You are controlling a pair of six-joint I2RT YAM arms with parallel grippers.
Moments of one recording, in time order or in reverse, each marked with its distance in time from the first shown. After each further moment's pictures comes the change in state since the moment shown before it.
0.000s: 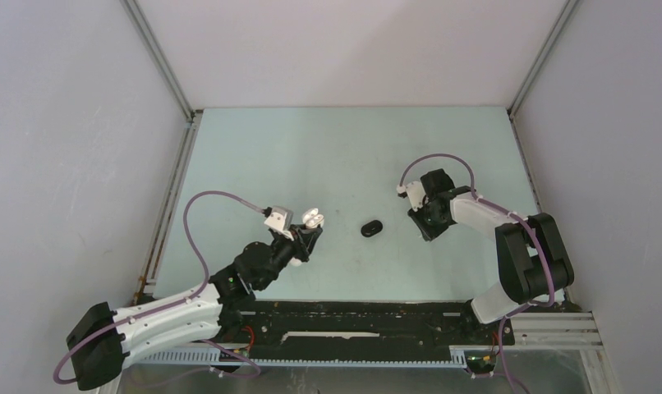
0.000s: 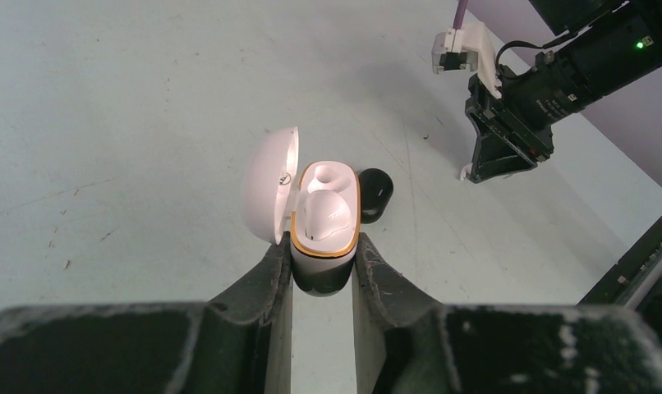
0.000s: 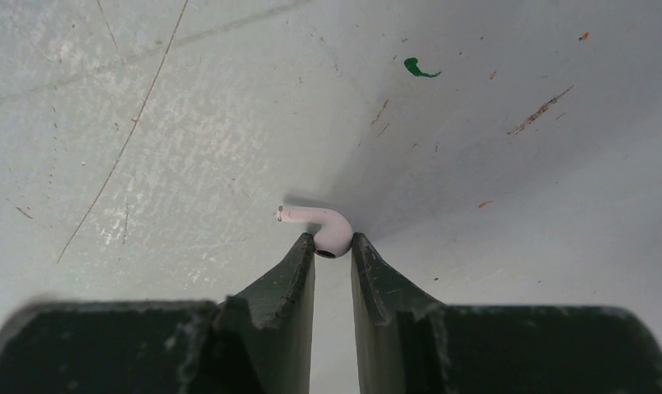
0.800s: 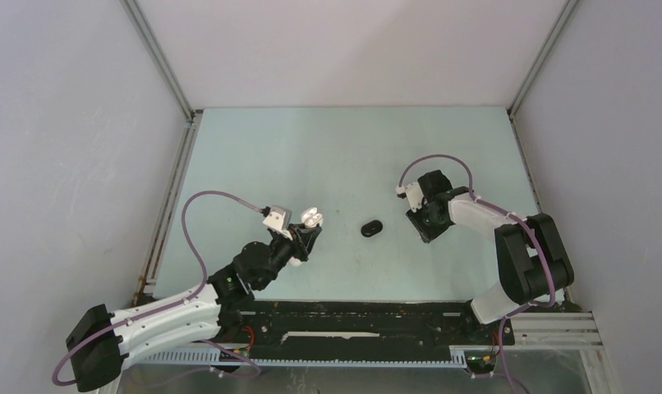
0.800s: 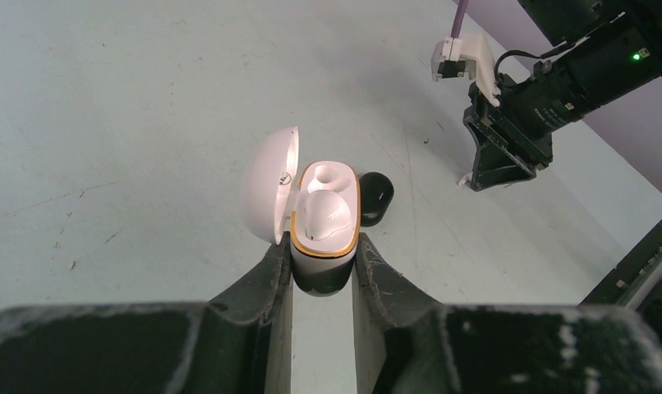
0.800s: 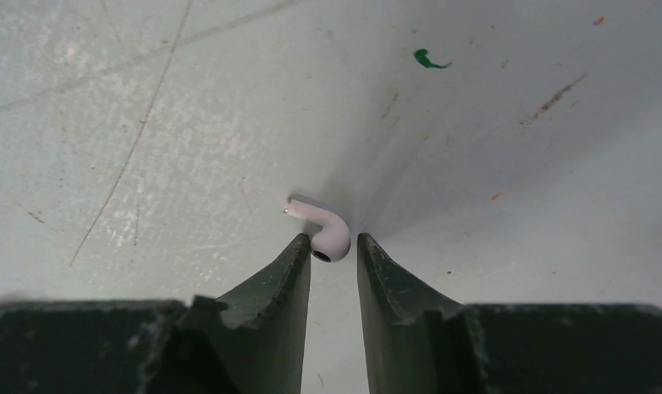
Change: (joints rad) left arm 0.000 -0.019 0.008 -0.024 -0.007 0.000; right arm 0.025 -0.003 -0.002 -0.010 0.024 0.046
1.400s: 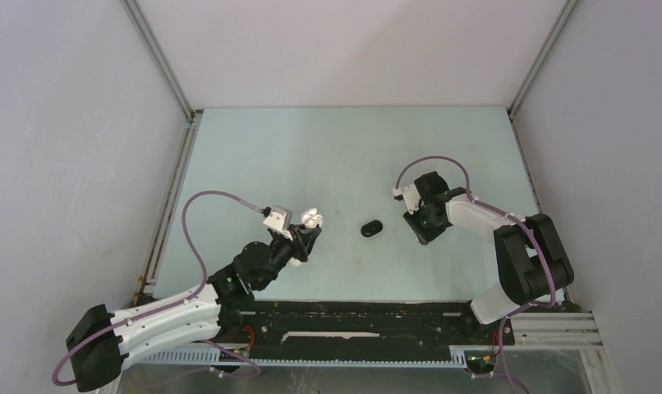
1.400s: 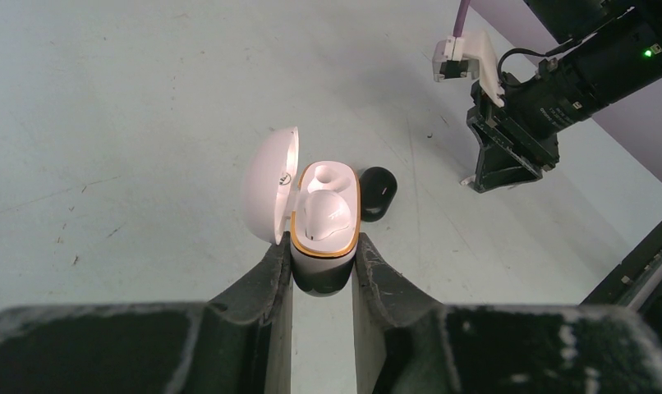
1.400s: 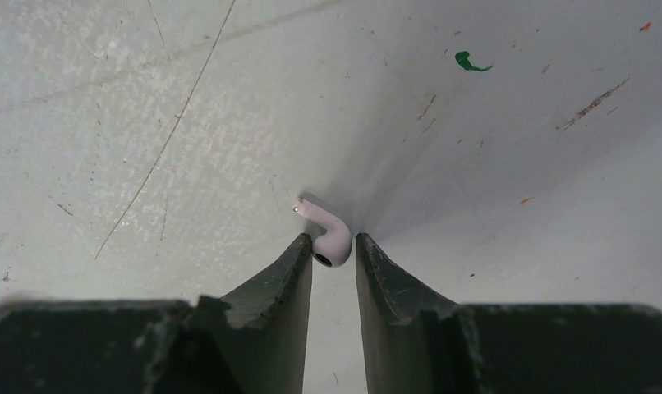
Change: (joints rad) left arm 0.000 -0.001 0.000 -0.014 0.000 0.000; right arm 0.022 -0.002 -0.001 -0.015 -0.016 0.016
